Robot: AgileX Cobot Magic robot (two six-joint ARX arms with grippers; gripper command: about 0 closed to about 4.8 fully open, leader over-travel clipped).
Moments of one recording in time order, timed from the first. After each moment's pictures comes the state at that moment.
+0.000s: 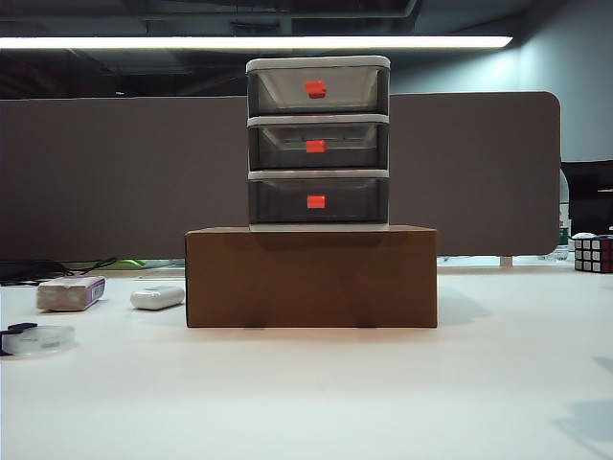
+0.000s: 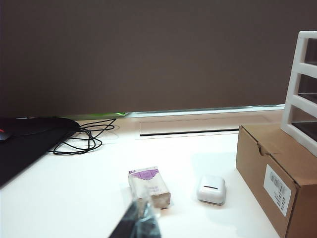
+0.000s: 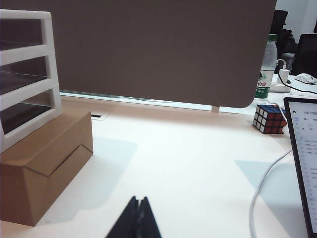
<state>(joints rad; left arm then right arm) 0.00 0.00 0.00 0.12 0.09 0.03 0.03 0.00 0.01 0.08 -0.05 -0.07</state>
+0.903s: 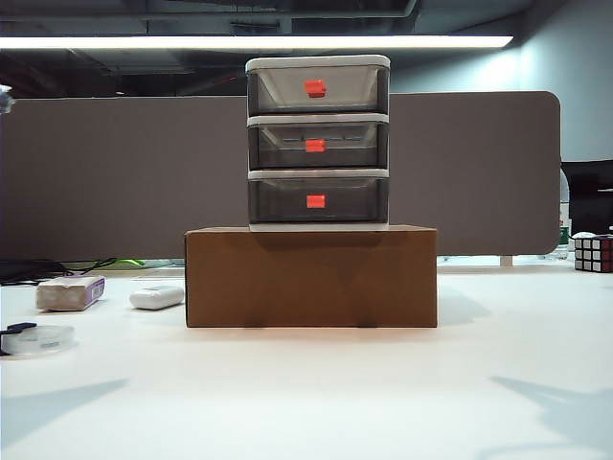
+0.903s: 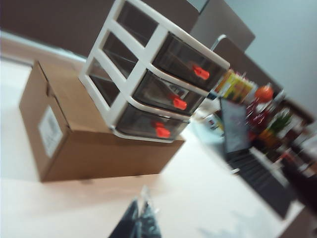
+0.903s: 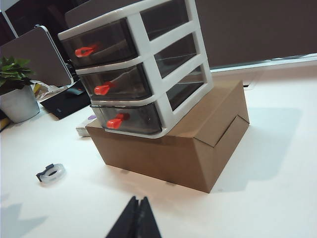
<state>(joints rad) -0.16 0.00 0.00 0.08 0.55 -0.60 0.08 0.00 0.01 0.03 -0.49 0.30</state>
